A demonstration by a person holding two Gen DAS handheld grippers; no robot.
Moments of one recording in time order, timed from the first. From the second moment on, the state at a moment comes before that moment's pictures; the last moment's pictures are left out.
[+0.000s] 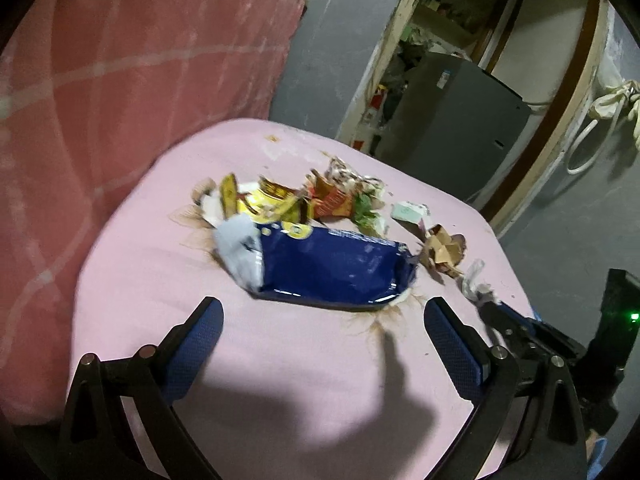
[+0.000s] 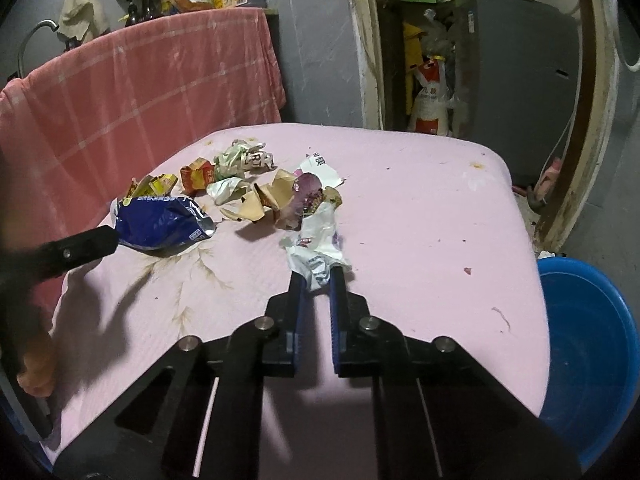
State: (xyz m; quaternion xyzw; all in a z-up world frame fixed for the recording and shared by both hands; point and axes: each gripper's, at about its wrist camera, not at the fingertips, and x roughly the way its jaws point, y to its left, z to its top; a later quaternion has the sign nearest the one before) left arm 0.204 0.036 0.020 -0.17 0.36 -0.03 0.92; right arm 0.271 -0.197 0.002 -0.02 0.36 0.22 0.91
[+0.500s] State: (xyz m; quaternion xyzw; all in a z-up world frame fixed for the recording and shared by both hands) left arm 0.230 0.082 0.017 -0.18 0.34 -0.02 0.92; right arm 0.266 -0.200 0.002 0.00 0.36 0.23 0.91
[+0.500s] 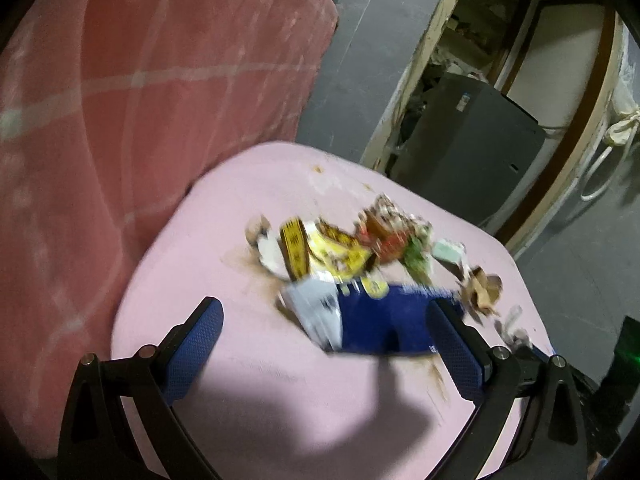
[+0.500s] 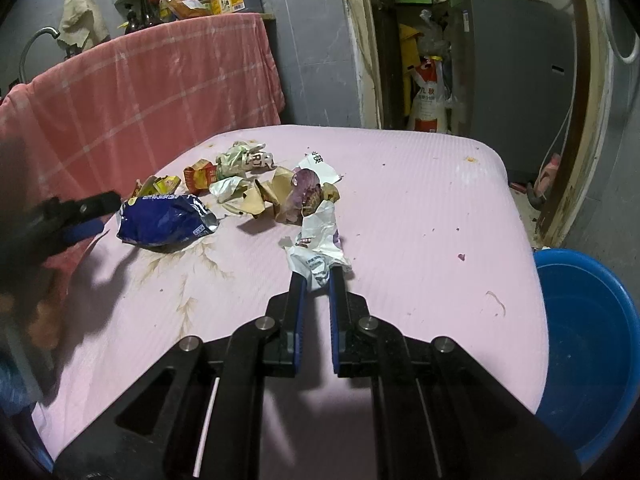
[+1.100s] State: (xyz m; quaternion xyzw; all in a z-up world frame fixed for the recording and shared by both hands) left arm 0.215 0.070 0.027 -0.18 0.34 -0.16 0.91; right arm 0.259 -0.214 0.003 0.02 0.35 0.22 0.91
